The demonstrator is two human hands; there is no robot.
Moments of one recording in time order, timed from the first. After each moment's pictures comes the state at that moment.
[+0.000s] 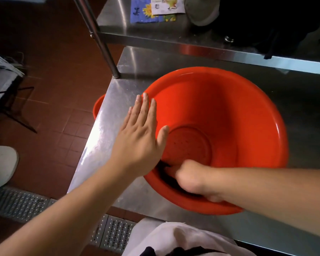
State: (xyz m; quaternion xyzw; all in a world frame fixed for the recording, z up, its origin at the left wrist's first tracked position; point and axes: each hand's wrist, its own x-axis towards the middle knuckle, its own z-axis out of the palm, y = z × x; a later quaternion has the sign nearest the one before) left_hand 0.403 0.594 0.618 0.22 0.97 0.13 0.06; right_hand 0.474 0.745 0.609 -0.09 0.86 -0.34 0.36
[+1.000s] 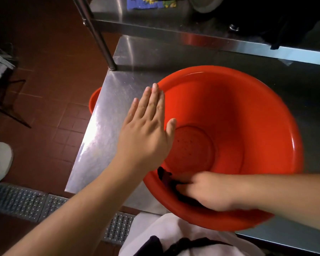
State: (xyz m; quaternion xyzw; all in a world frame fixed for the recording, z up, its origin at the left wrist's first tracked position) left_hand 0.397 0.607 0.608 0.23 0.97 0.11 -0.03; right_hand 0.498 0.772 0.609 -0.21 0.83 -0.28 0.43
